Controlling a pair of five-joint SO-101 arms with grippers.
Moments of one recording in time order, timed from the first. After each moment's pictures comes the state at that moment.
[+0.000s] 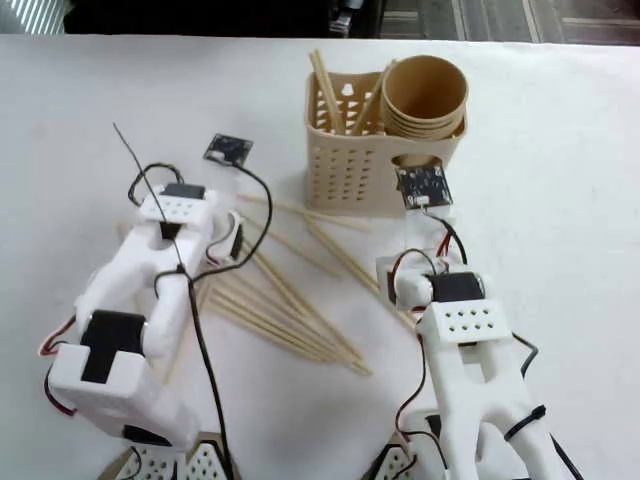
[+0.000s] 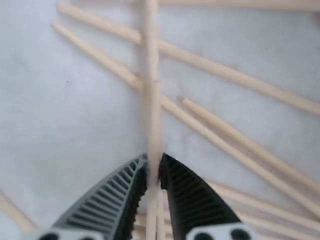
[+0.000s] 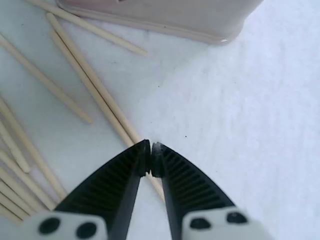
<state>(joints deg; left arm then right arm) 0.9 8.2 27.3 56.2 -6.2 -9.1 -37.9 58.0 49.1 4.6</state>
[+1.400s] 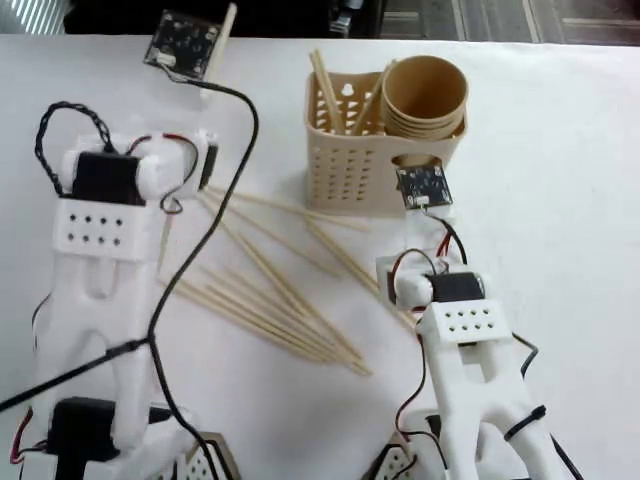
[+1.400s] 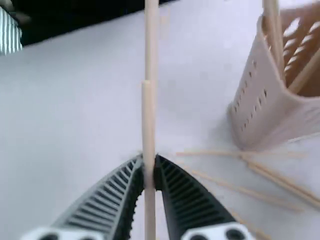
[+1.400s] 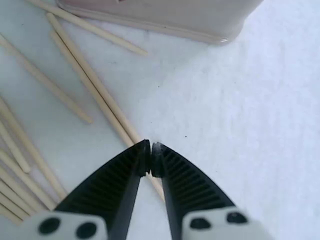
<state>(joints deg) 1.6 -18.2 0.7 71.3 -10.2 -9.1 -37.9 58.0 49.1 4.6</state>
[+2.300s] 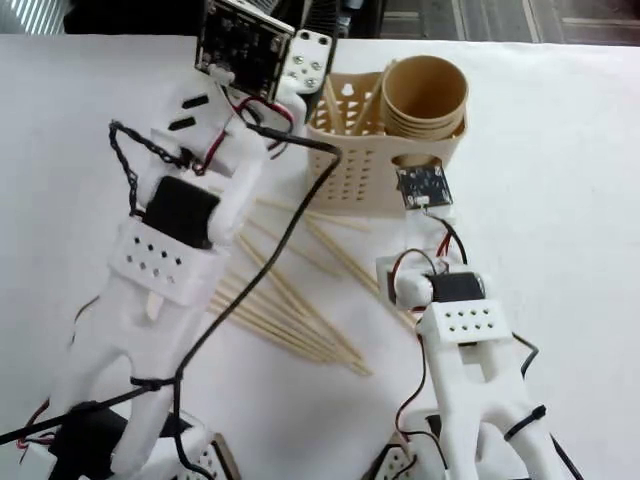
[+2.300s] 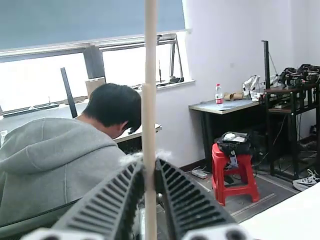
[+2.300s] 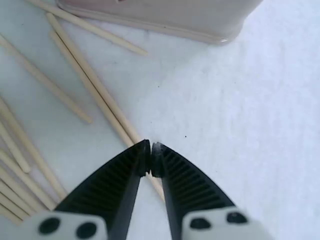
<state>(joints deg) 22.3 -20.1 0.7 17.8 -10.2 -9.1 -37.9 58.0 49.1 4.6</state>
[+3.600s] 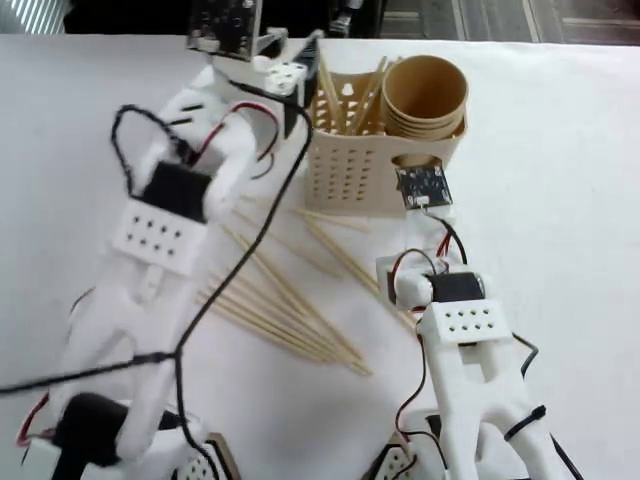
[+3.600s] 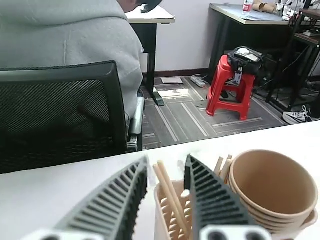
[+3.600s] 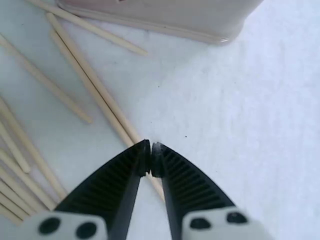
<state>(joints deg) 14.5 -18.6 5.3 36.3 5.1 -9.1 -37.9 58.0 49.1 4.6</state>
